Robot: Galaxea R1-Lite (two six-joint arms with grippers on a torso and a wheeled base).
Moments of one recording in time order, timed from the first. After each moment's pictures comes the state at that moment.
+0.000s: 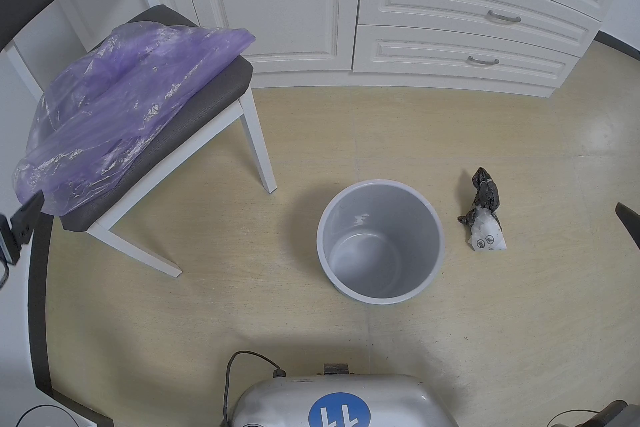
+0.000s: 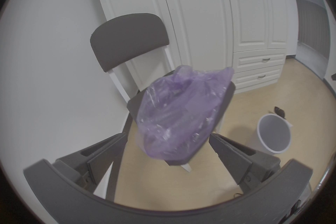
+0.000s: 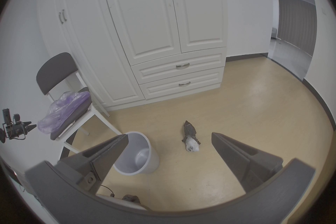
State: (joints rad) left arm 0.11 0.86 -0.52 -0.28 0.03 0.18; right arm -0.01 0.75 -0.49 -0.20 0.04 0.19
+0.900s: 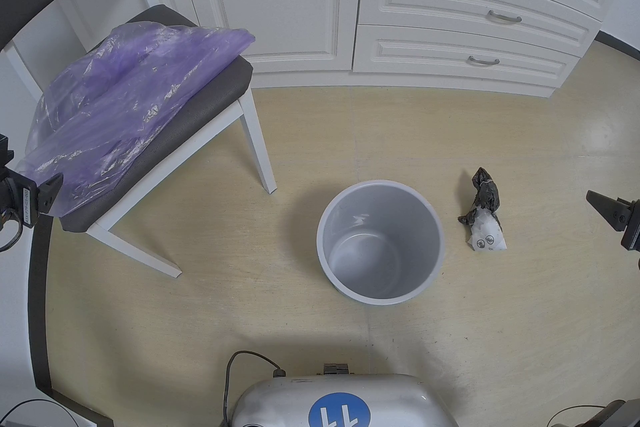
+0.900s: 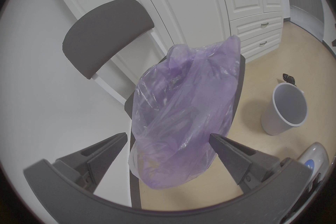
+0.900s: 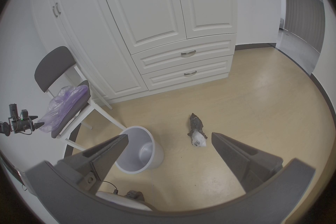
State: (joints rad) left arm 0.10 1.12 -0.72 -0.22 0.11 0.42; right arm 0.02 0.96 -0.55 -0.26 0.07 0.19
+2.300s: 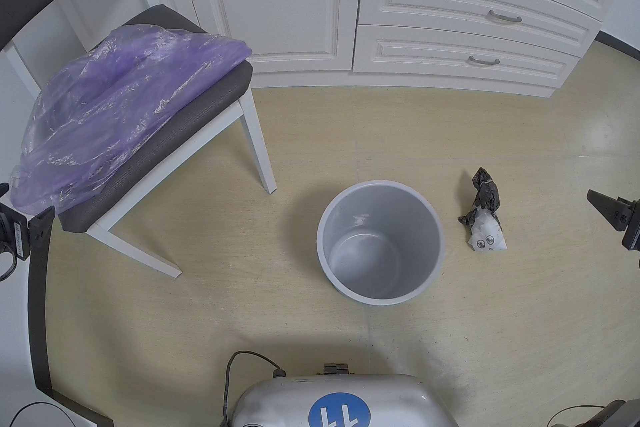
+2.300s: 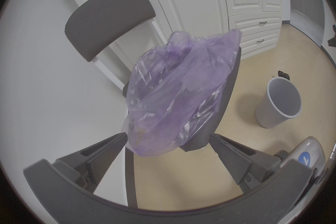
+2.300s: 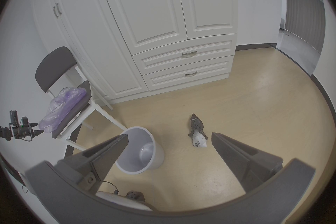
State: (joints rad) left arm 0.30 1.06 -0.60 -0.22 -0.11 0.42; right arm 0.02 0.96 -0.55 -0.26 0.08 0.19
